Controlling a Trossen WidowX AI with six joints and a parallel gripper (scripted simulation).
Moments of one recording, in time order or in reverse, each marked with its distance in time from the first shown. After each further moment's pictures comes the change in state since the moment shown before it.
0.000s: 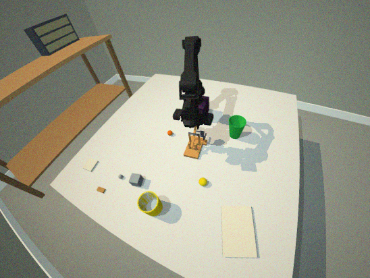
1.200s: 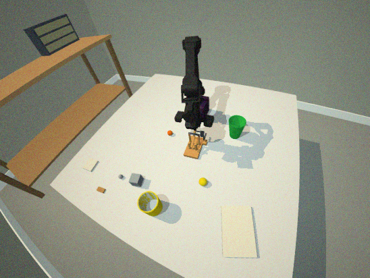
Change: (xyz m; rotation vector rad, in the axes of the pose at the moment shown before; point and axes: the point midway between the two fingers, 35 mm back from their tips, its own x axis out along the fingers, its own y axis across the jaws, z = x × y) arm 0.025 0.000 -0.012 -0.010 0.004 -0.001
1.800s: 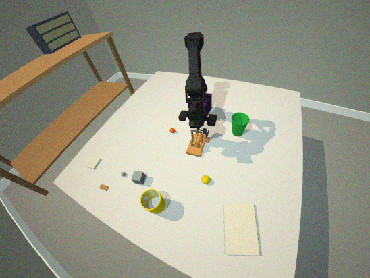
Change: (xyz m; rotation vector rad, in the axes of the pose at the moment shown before) arm 0.023 0.000 -0.012 0.000 -0.003 0.001
